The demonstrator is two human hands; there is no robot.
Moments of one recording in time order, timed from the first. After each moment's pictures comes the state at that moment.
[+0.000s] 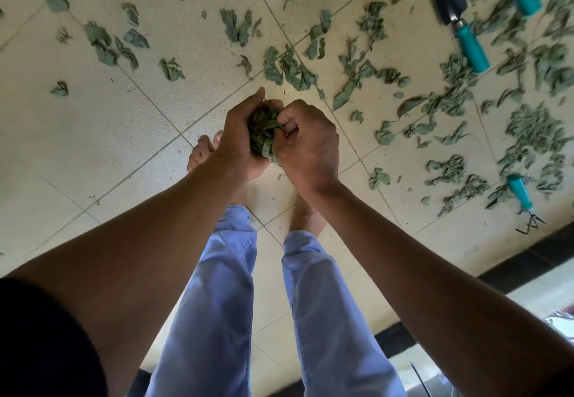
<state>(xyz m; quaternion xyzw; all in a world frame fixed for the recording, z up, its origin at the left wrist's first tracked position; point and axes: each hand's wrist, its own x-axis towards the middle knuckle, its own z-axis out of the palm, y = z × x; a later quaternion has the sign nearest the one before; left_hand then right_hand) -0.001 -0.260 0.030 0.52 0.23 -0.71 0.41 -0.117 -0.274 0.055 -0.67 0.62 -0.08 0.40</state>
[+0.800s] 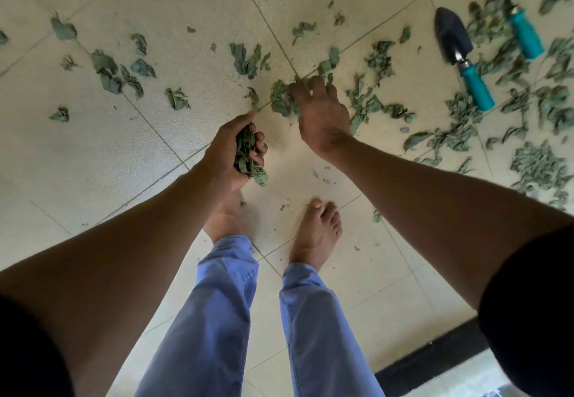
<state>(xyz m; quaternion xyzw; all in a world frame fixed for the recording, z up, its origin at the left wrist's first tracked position) 0.042 -0.271 -0.018 0.52 0.26 -0.70 0.41 -0.110 -0.381 -0.053 -0.84 0.46 0.20 0.19</state>
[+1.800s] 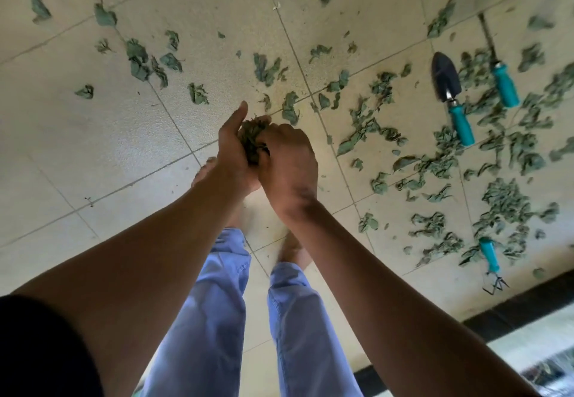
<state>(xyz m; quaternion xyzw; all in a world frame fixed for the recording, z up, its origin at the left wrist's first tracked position) 0.035 -0.272 0.029 0.42 0.36 -0.64 0.53 -0.054 -0.295 0.067 -0.83 0.48 0.01 0.29</state>
